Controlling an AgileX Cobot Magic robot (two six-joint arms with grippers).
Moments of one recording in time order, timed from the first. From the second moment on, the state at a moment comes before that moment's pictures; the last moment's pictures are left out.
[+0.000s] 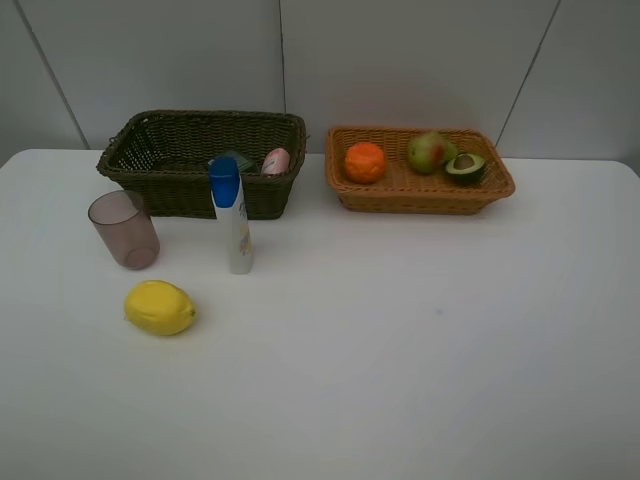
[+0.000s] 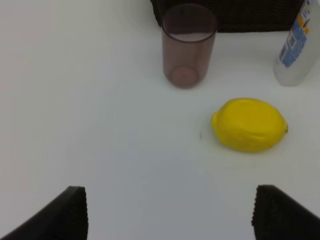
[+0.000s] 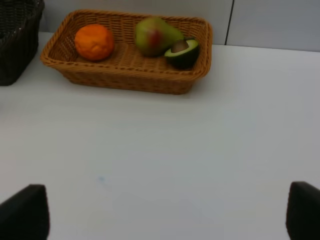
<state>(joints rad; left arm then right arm) 0.02 0.18 -0.50 -0.13 1.09 0.04 0.03 0.00 -0.52 0.07 1.04 -0.15</state>
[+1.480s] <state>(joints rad) -0.10 1.43 -1.06 -0.20 1.01 0.27 0.03 0.00 -0.52 0.07 1.04 -0.15</state>
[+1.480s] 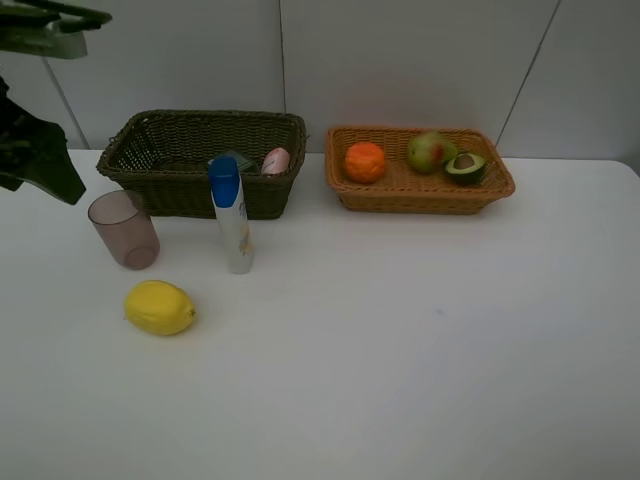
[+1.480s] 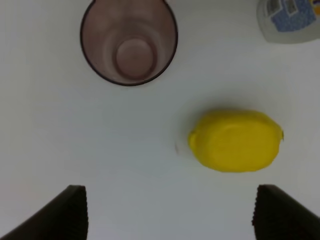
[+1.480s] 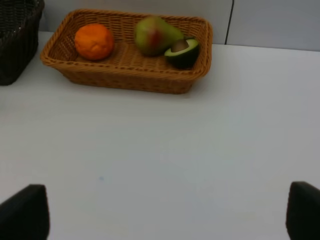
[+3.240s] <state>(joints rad) -0.22 1.89 -1.17 -0.06 0.78 0.42 0.03 0.00 -0.52 0.07 1.04 -0.15</state>
